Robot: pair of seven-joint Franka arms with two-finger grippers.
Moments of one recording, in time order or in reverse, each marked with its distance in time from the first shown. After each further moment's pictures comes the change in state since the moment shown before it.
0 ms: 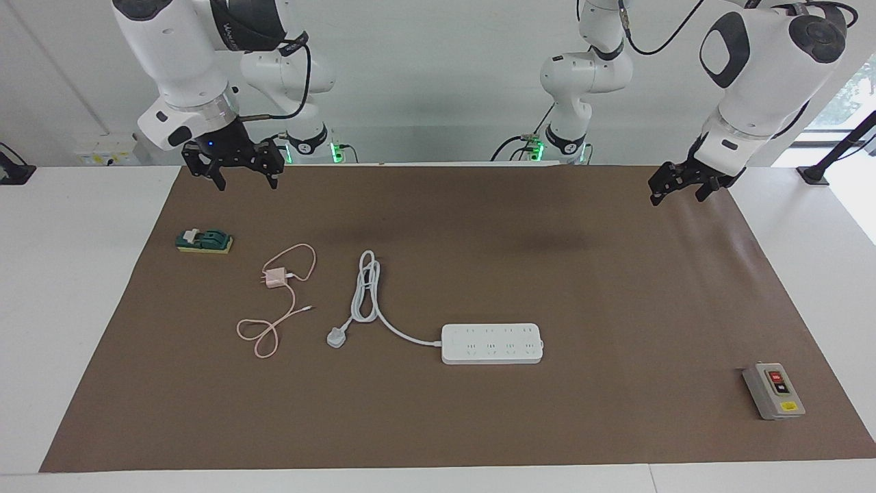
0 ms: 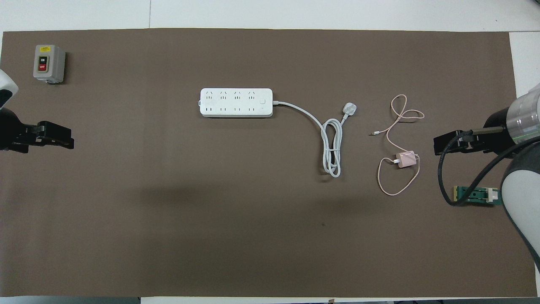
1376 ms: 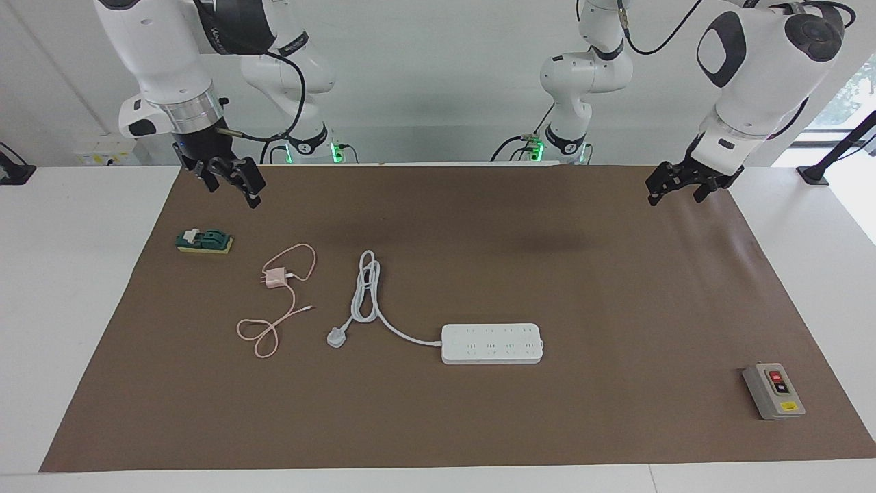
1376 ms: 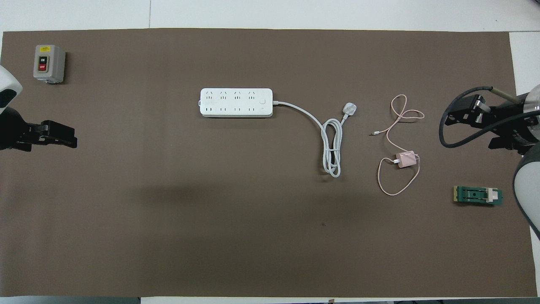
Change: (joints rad) left arm -0.001 0.000 -0.014 0.001 -0.001 0.007 0.002; right arm -0.038 0.006 -0.003 -0.001 0.000 0.110 0.547
